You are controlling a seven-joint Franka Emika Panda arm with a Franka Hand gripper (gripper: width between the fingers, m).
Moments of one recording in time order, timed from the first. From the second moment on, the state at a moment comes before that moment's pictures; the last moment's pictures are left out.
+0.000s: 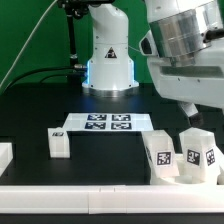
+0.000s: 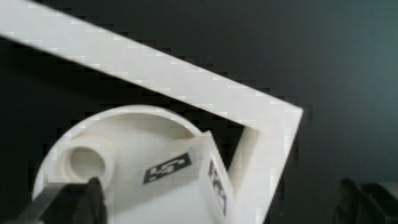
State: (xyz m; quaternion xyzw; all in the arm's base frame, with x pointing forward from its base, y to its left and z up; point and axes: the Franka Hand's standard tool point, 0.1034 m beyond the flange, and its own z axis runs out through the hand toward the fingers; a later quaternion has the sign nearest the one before) arm 0.632 0.110 0.102 -0.86 0.49 0.06 0.14
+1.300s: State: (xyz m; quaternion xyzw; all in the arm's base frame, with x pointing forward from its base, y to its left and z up) arm 0.639 0.089 0.095 -0.98 -0.21 0.01 0.06
